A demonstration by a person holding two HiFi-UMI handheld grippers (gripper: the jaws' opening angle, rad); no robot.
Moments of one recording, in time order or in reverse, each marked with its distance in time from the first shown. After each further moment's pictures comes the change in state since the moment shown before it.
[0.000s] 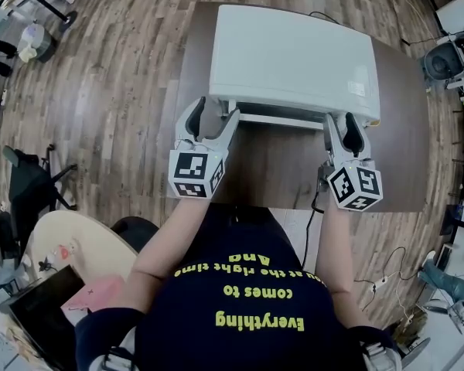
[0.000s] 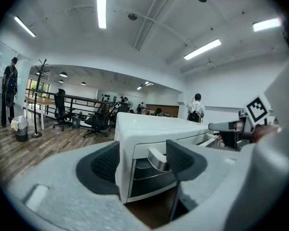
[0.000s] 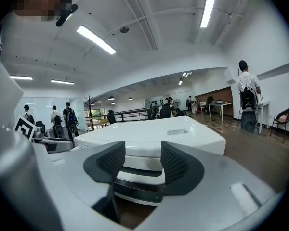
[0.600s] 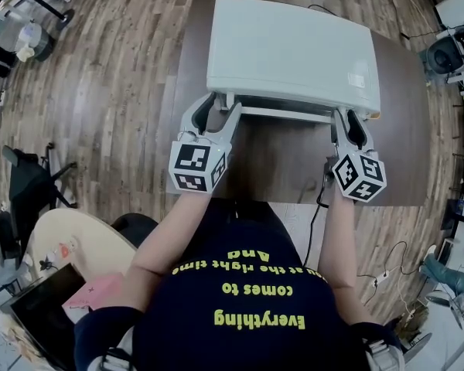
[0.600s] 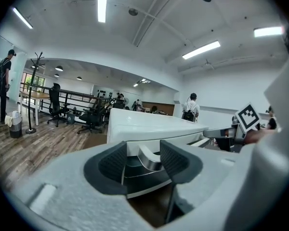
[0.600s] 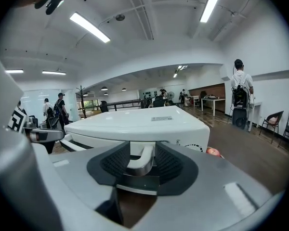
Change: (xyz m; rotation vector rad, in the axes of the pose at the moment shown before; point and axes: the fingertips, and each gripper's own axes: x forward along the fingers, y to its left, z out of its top) left arm 0.006 -0.016 -0.006 -0.023 0.040 -0.064; right arm -0.002 -0.033 -0.028 -0.005 0.127 -0.091
